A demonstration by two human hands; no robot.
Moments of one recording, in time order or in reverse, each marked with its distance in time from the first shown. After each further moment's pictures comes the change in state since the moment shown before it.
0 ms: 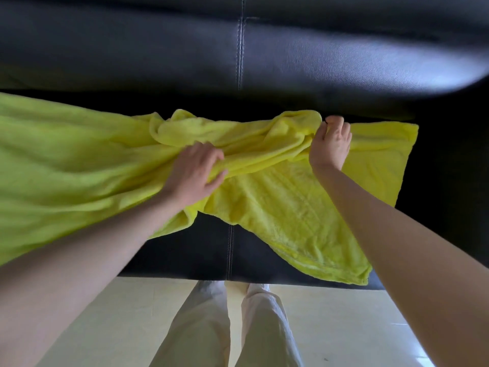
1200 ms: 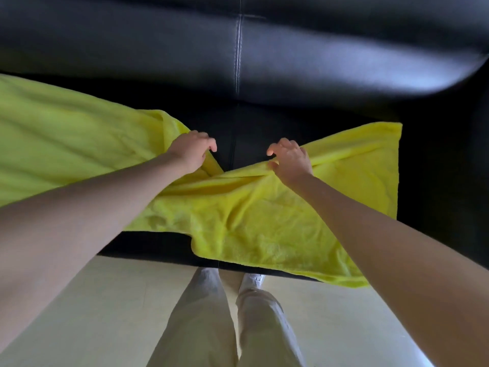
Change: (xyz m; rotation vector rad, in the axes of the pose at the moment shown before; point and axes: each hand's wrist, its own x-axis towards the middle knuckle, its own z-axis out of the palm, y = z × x) left_hand 0.019 -0.008 -0.010 0.073 -0.501 -0.285; right_hand -0.053 -0.001 0.001 -0.425 -0.549 -0.597
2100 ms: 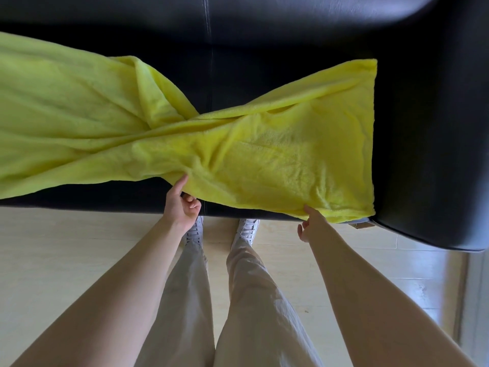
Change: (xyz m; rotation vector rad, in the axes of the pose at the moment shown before) left_hand -0.176 0.116 0.132 -2.278 0.279 -1.115; right_hand -0.242 0.056 0.093 1.574 0.089 1.748
